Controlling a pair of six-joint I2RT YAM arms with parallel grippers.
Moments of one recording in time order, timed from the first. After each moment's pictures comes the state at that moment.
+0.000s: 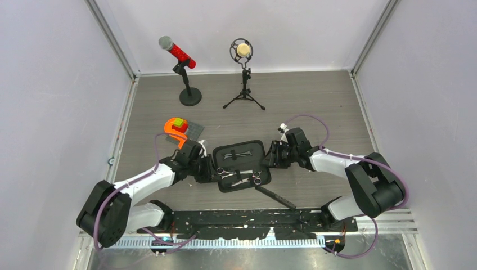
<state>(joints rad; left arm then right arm) -0.54 1.17 0.45 -0.25 0.33 -0.76 0.48 1.43 0.55 0.01 -0.37 0.59</state>
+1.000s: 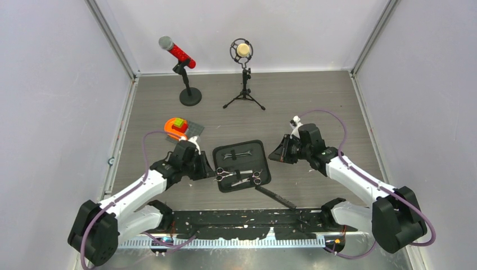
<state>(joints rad) -0.53 0.99 0.47 -0.34 0.18 -0.72 0.42 1.12 0.57 -0.18 -0.39 0.68</state>
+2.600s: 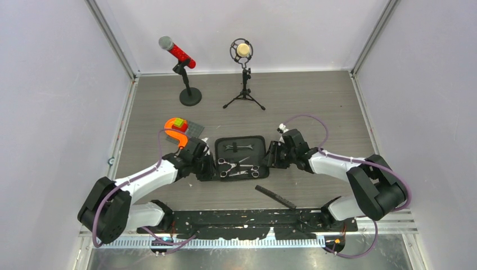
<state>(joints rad) -0.59 1.21 0.52 -0.31 0.28 -0.76 0.52 1.41 0.54 0.02 -0.28 0.62</state>
